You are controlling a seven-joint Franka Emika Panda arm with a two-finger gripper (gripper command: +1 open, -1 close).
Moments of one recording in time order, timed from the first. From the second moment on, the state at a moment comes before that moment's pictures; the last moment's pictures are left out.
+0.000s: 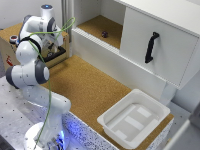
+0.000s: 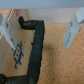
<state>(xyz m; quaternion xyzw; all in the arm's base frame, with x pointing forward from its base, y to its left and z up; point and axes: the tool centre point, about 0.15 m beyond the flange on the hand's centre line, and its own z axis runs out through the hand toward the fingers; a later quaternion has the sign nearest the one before) 0.280 0.316 0.419 -0.99 -0.05 -0.06 0.08</state>
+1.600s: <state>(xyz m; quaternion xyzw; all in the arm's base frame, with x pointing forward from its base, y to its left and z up) 0.340 0.357 0.303 -0.98 -0.04 -0.04 0.20</state>
